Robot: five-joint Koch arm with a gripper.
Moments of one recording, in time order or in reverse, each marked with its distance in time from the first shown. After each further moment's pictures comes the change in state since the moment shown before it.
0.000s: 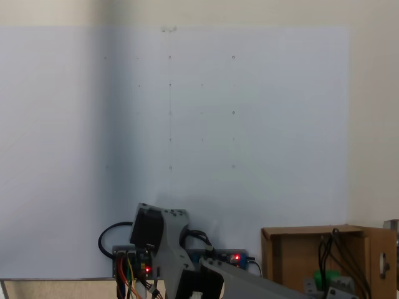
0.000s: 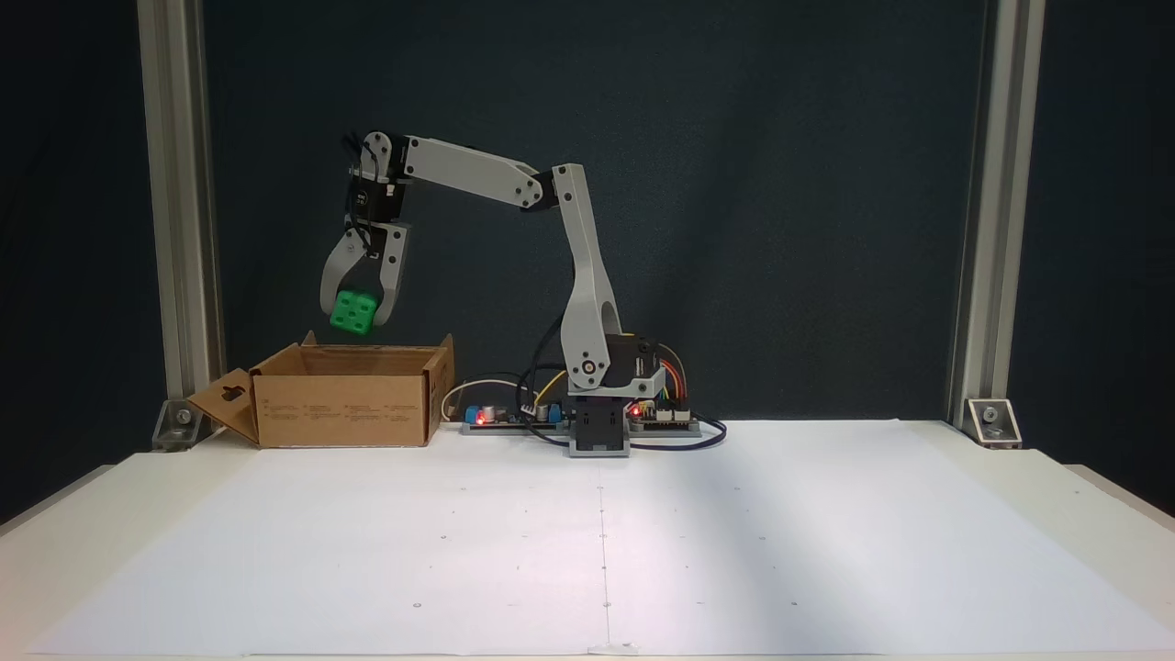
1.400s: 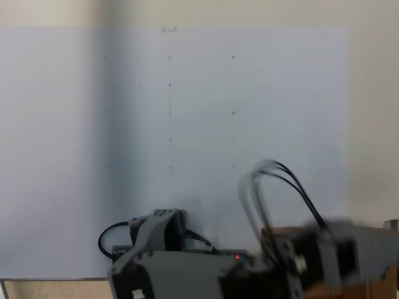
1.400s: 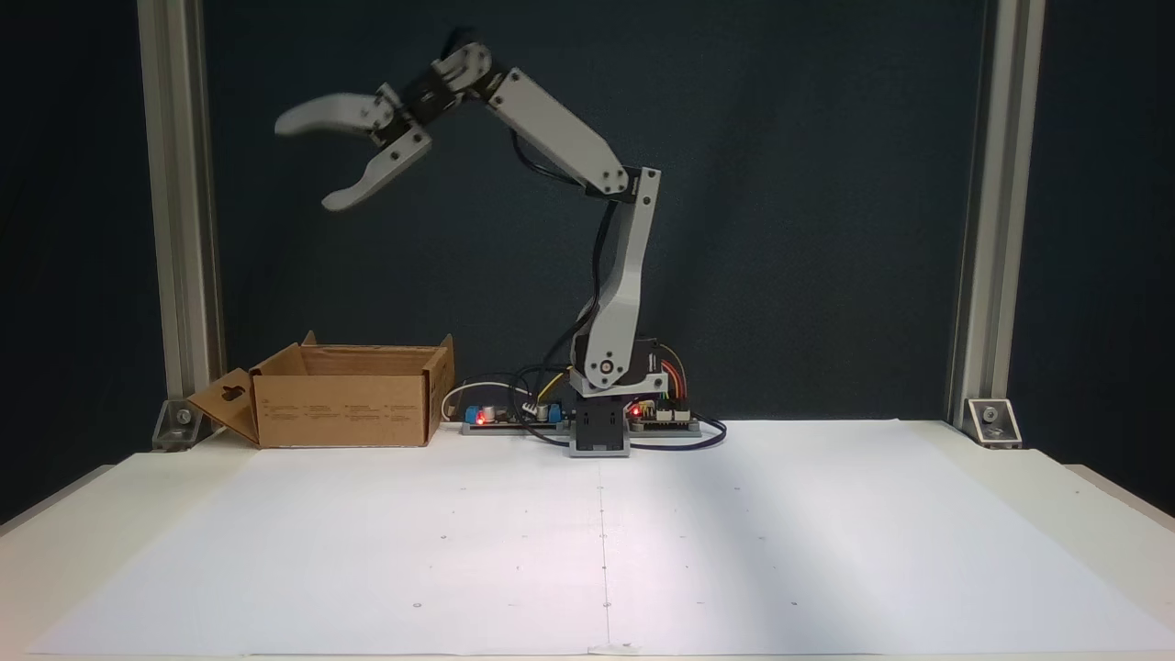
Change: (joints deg) arm -32.0 23.6 -0.1 -14.7 26.6
